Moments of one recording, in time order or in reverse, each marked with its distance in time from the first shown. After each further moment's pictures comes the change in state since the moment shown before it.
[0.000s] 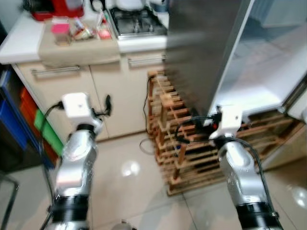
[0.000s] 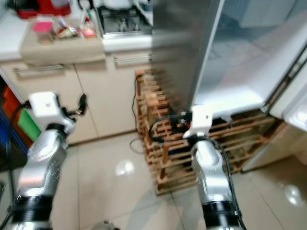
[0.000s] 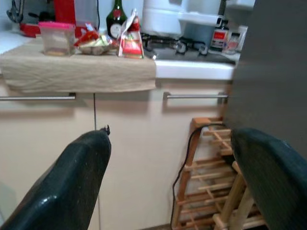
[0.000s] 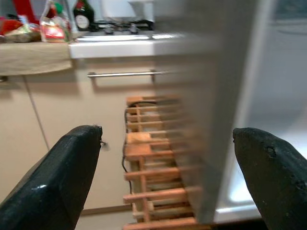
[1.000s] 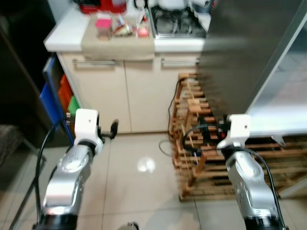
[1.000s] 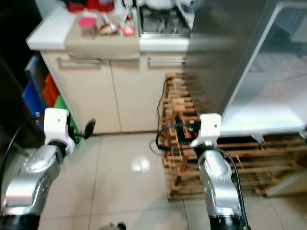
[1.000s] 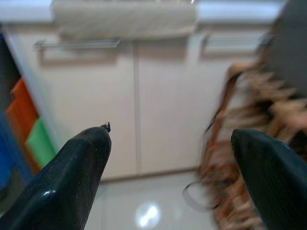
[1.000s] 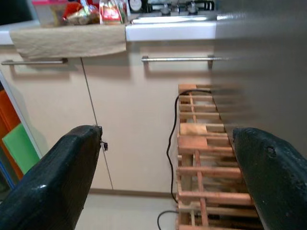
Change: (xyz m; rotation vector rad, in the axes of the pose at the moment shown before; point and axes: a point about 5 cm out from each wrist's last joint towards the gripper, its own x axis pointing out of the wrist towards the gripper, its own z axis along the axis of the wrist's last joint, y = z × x) left arm -0.032 -0.007 -0.009 0.063 0.203 -0.126; right arm -0.023 -0.009 -0.009 0.015 0.067 0.007
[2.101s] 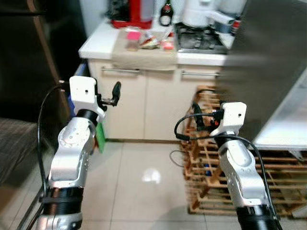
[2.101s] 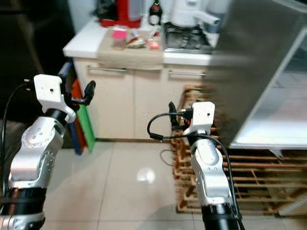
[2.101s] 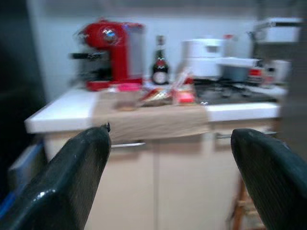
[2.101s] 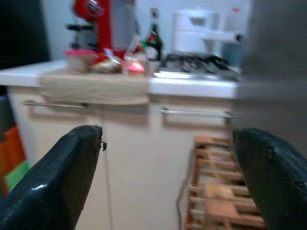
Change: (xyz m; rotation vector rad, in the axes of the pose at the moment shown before) left arm 0.022 0.006 0.052 0.066 -0.288 -0.019; right arm 0.017 0.017 0.025 -0.046 -0.122 -0.009
